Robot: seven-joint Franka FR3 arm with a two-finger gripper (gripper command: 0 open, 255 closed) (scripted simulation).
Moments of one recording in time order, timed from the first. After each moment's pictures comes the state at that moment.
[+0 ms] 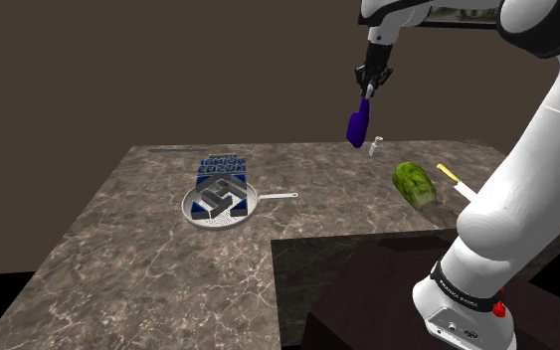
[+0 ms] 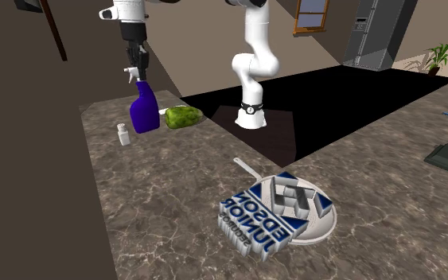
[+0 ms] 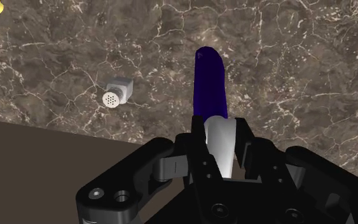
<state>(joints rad) -0.36 0.05 -0.28 -1.76 0.01 1.84 -0.02</state>
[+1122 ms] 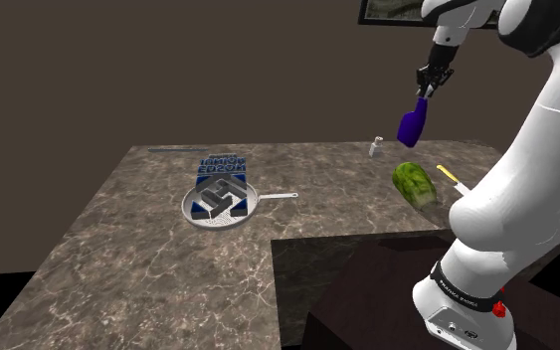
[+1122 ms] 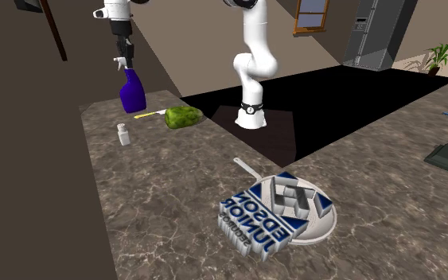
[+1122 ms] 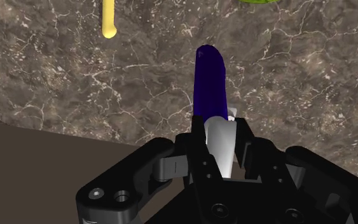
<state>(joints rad) -0.57 0.09 -0.47 -1.70 0.06 1.82 -0.43</state>
